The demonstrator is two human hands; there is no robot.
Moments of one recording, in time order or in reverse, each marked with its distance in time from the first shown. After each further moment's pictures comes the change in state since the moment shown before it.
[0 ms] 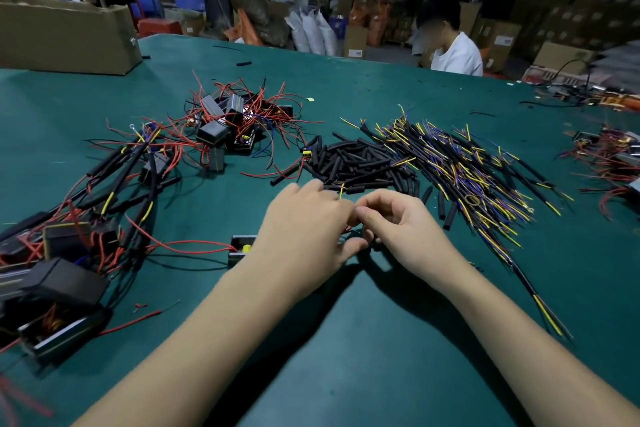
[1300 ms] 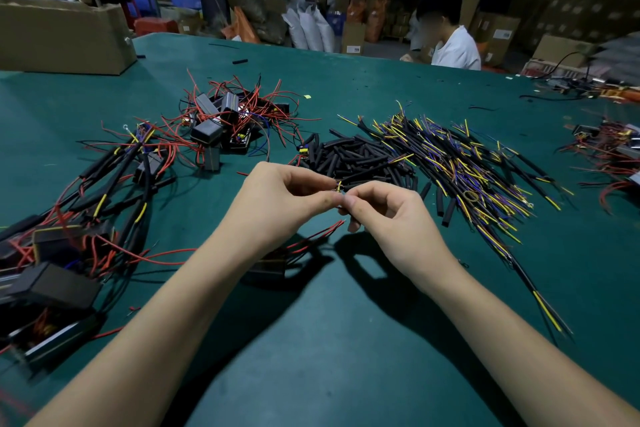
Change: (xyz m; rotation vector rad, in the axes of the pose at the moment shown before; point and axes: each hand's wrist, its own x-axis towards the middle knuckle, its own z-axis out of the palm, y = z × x) left_hand 0.007 -0.022 -0.013 -0.976 0.047 -0.474; right_hand -0.004 -0.009 0.011 0.108 0.074 -0.101
